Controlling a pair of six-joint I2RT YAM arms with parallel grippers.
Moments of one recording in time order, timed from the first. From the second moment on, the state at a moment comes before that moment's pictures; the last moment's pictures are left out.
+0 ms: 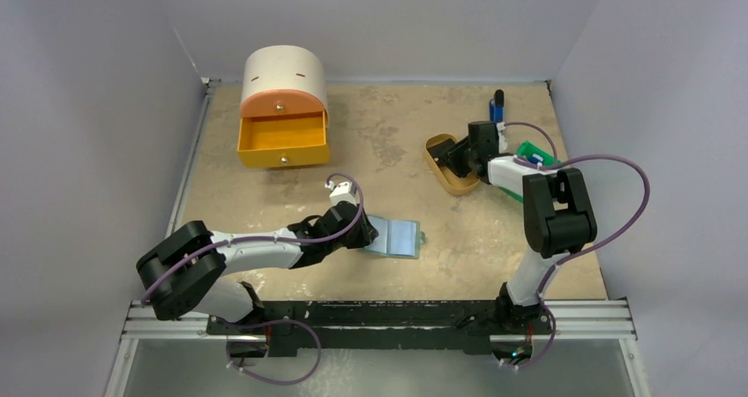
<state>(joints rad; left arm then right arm) -0.95 1.40 0.55 0.16 -0.22 -0.96 0.17 1.78 0.98 -0.01 0.02 1.12</state>
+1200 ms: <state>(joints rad) -0.95 1.39 0.54 0.16 -0.22 -0.97 0.17 1.71 0.94 -0.02 0.01 1.10</state>
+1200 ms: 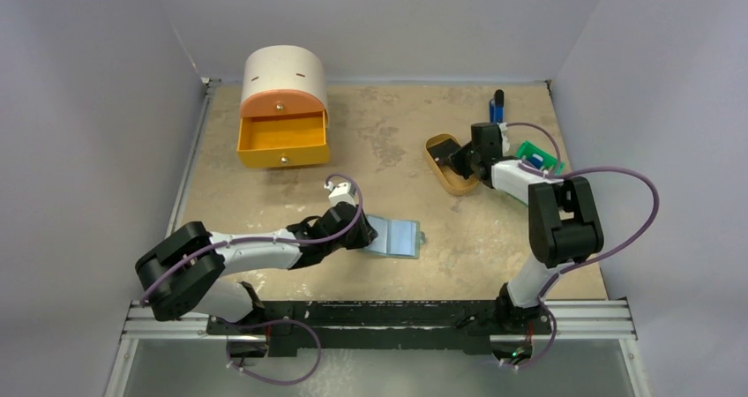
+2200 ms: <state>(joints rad) -0.95 1.35 0.53 0.11 -0.25 -0.98 0.17 1.58 0.99 -0.11 -0.01 1.13</state>
